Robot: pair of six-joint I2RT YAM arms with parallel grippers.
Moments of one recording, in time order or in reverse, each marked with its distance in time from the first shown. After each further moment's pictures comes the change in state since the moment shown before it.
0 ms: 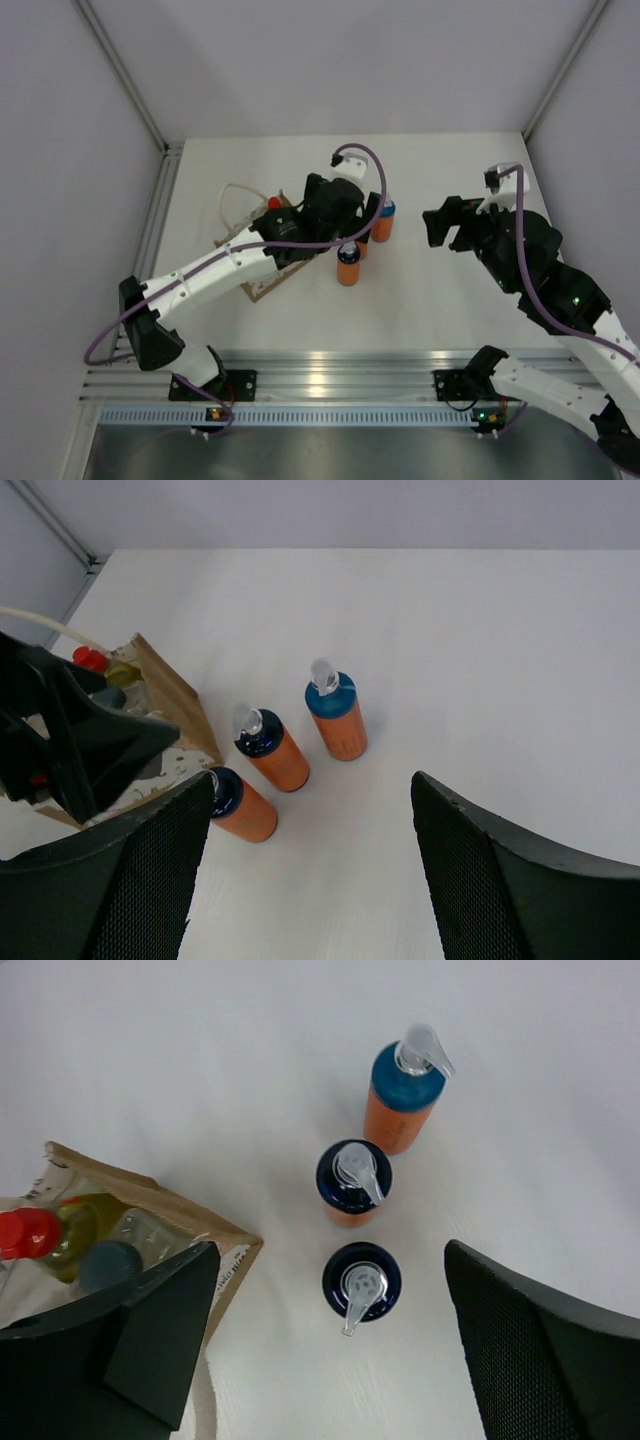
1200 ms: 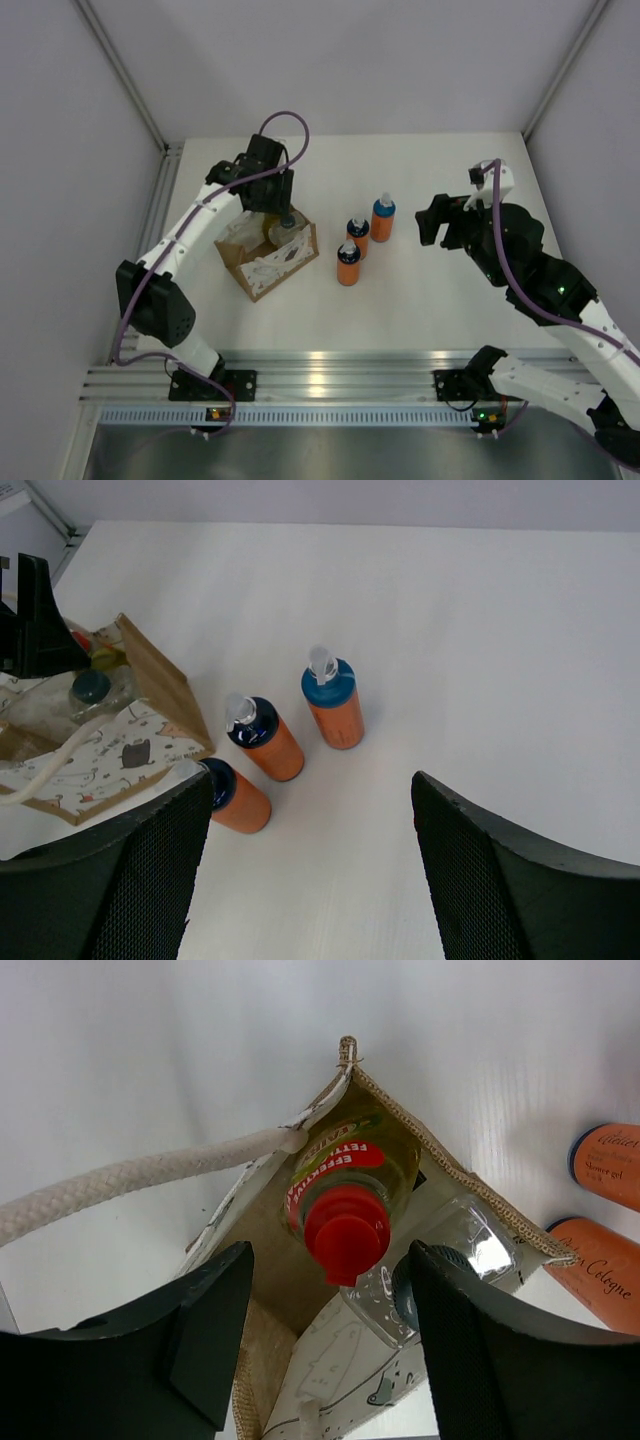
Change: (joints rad) left arm 0.572 0.096 0.063 -0.296 0.309 0.100; right arm 0.000 0.052 0.000 -0.003 -0.004 -0.001
